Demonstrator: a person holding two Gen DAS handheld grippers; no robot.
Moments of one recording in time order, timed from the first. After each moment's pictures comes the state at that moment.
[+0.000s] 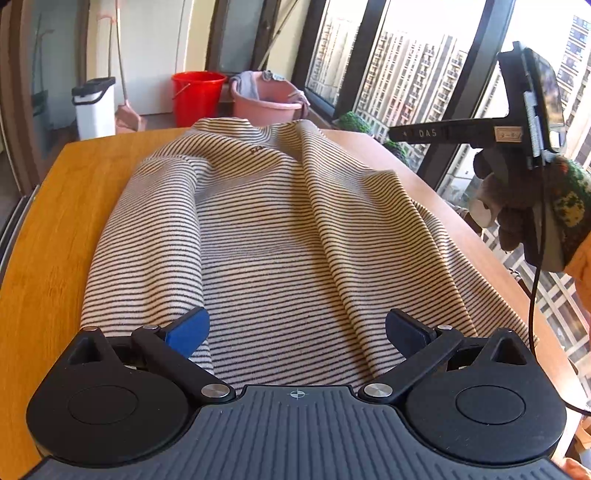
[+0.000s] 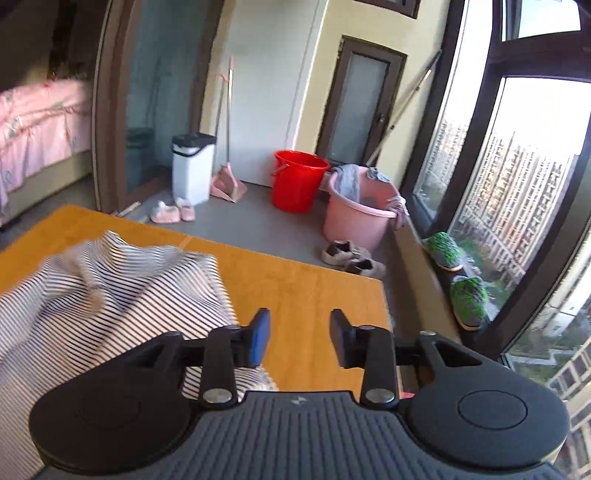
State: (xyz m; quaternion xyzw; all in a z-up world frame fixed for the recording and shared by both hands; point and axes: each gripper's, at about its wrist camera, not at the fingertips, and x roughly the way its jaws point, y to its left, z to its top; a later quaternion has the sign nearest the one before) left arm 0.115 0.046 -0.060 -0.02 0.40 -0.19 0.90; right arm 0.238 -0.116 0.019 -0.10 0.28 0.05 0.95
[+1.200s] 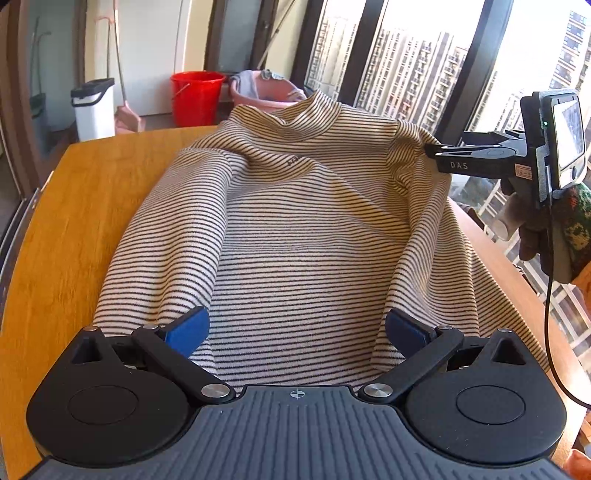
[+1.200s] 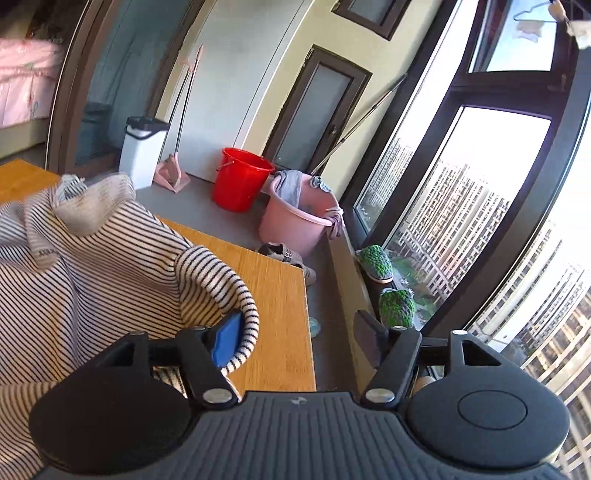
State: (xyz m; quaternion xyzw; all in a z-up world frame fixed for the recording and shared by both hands) left arm 0.113 0.060 -0.055 -0.02 0.39 -0.20 0.90; right arm 0.208 -0.144 -0.003 -0.17 0.25 -0.05 0.95
